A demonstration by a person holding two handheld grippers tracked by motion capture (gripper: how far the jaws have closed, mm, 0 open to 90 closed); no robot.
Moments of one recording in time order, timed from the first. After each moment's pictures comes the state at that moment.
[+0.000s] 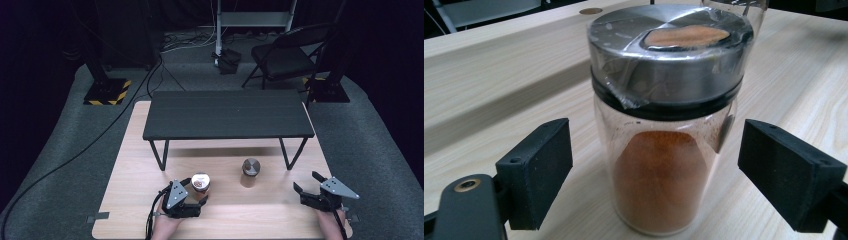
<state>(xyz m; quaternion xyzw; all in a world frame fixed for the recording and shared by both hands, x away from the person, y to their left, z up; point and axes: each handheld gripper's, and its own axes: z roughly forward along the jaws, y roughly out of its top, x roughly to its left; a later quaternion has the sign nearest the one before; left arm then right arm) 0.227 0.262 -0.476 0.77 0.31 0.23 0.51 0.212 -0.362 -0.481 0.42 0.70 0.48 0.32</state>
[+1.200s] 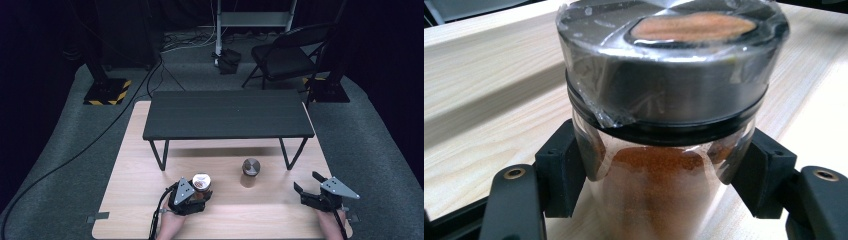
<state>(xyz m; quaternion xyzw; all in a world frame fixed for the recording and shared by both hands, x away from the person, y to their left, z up) 0.240 0.248 -0.479 0.77 0.31 0.22 0.51 0.212 -0.363 -0.481 0.42 0.70 0.48 0.32</state>
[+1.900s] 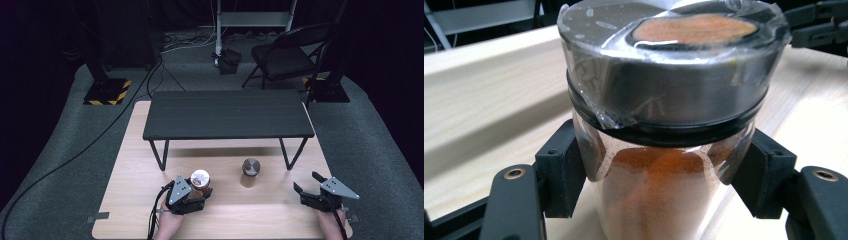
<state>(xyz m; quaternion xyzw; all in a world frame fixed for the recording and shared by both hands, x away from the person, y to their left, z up) 0.230 0.255 -0.454 0.75 0.31 0.22 0.54 0.212 -0.363 -0.481 0.42 0.70 0.48 0.32</state>
